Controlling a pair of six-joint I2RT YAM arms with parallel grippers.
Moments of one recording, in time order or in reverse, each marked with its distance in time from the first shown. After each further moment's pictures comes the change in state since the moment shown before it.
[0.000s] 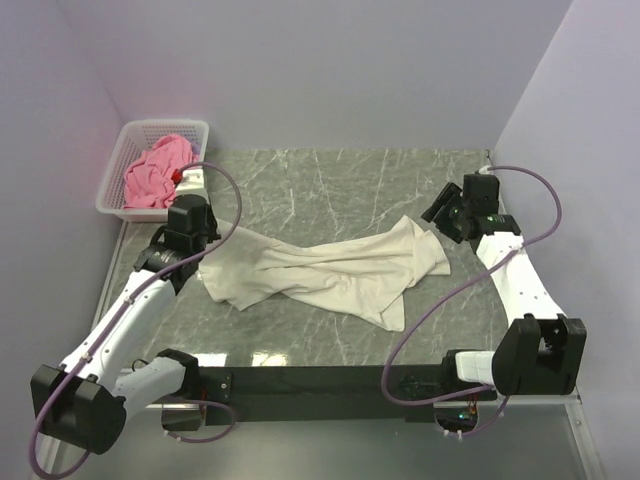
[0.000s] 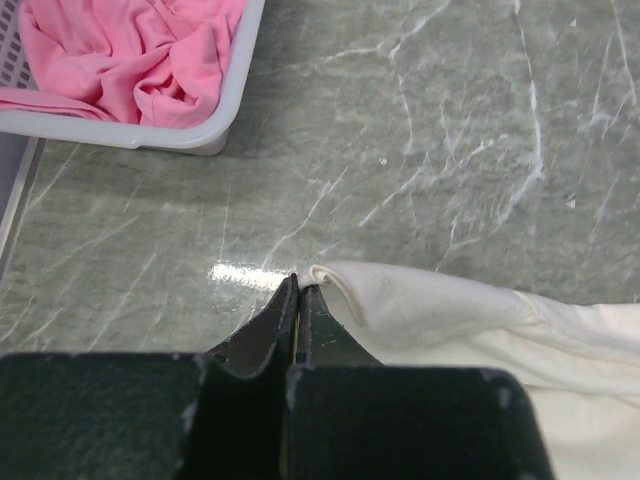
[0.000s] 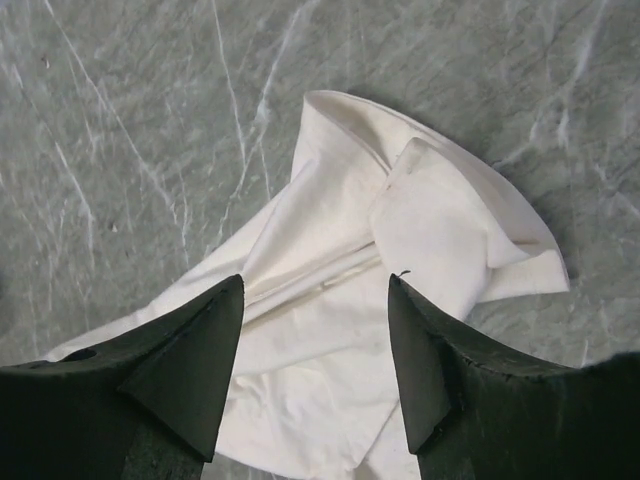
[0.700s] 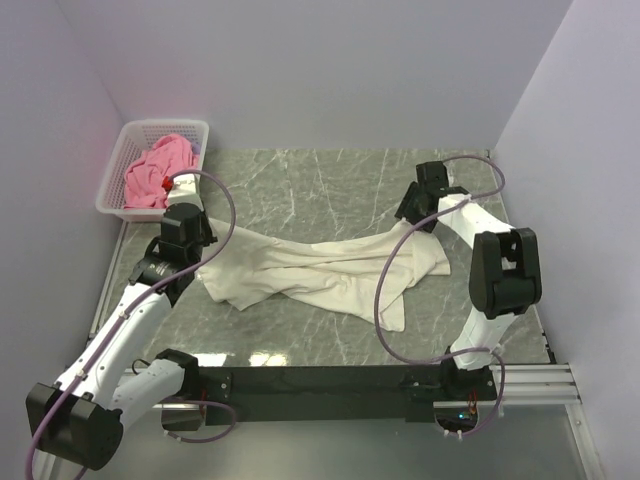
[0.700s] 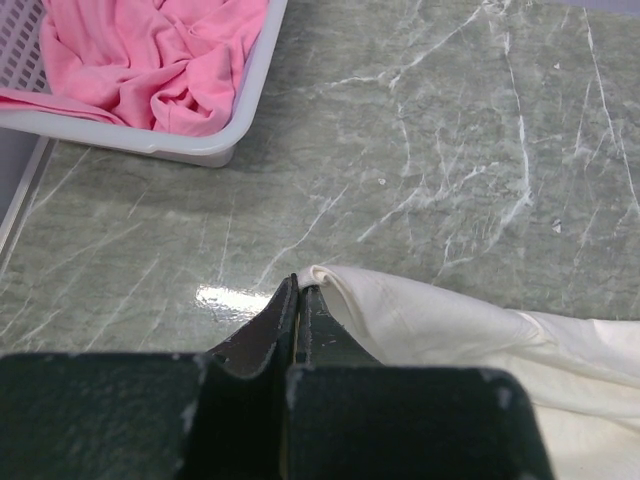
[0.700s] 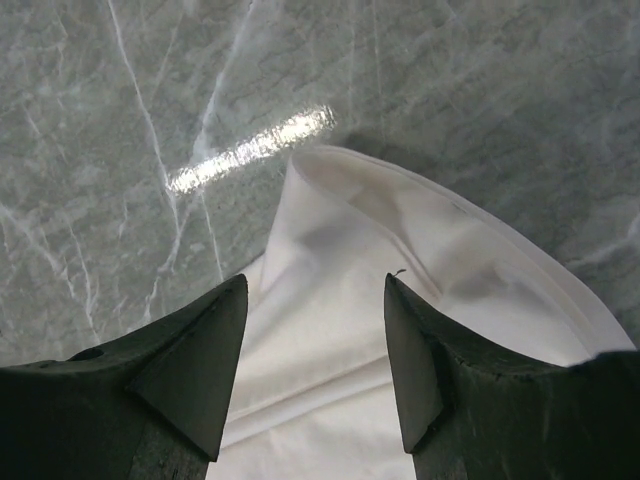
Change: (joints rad) left arm 0.015 -0.089 -0.069 0.064 -0.014 -0.024; right arm 0.149 0.475 0.200 0.052 0.146 -0.027
